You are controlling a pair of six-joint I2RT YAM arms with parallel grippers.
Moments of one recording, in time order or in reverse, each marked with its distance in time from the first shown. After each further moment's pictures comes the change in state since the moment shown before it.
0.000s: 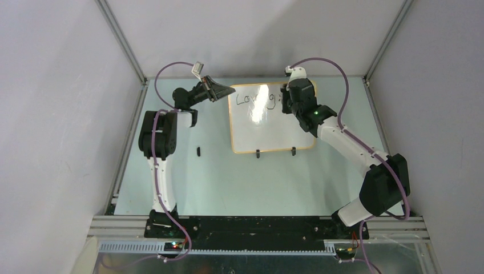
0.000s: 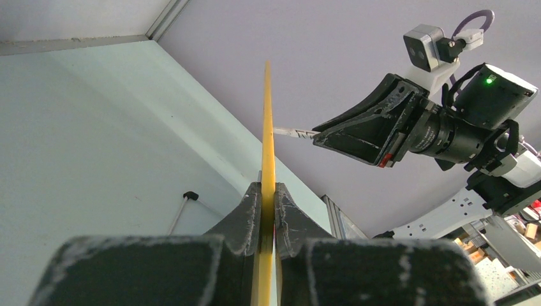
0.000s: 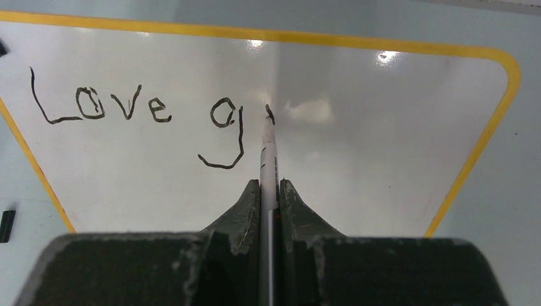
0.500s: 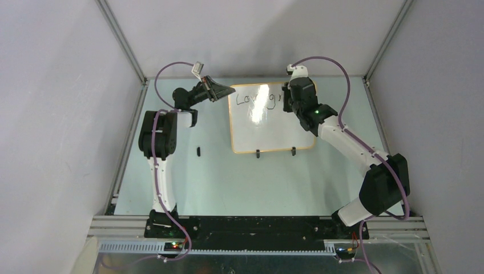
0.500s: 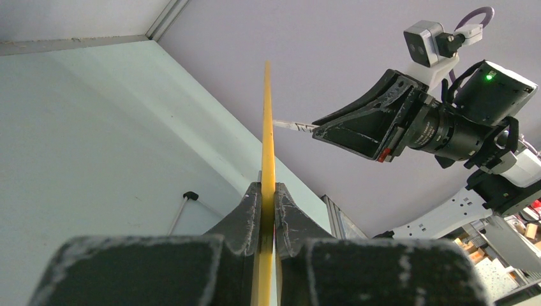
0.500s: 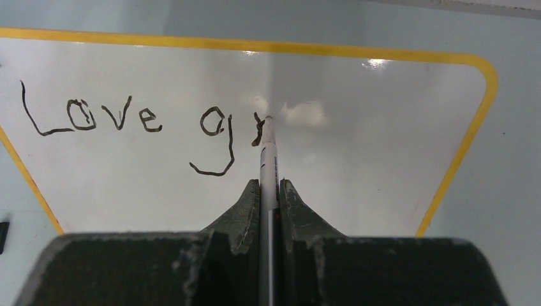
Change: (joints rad) left arm 0.000 0.000 0.000 0.000 0.000 0.000; right arm -0.009 0.003 0.012 0.001 0.017 0.000
